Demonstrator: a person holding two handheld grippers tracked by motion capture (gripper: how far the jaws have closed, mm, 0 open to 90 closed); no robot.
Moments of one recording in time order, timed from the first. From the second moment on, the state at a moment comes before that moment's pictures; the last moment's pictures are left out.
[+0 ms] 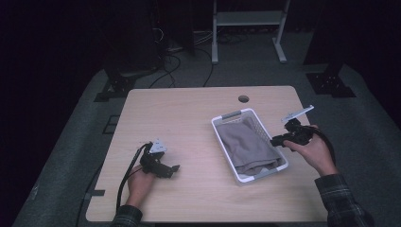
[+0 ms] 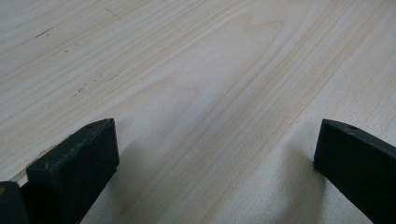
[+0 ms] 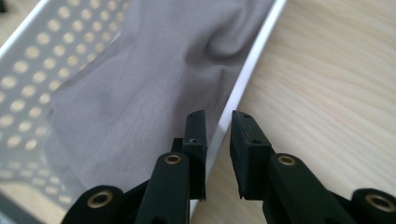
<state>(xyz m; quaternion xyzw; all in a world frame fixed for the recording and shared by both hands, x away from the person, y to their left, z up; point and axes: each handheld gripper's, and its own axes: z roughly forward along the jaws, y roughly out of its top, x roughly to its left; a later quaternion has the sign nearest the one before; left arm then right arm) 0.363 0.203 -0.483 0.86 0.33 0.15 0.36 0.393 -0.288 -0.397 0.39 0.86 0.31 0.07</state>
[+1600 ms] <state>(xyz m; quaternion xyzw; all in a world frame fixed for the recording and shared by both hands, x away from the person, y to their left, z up) 0.363 0.203 -0.484 0.86 0.33 0.15 0.36 0.364 -0.280 -0.412 0.40 0.83 0.37 0.13</state>
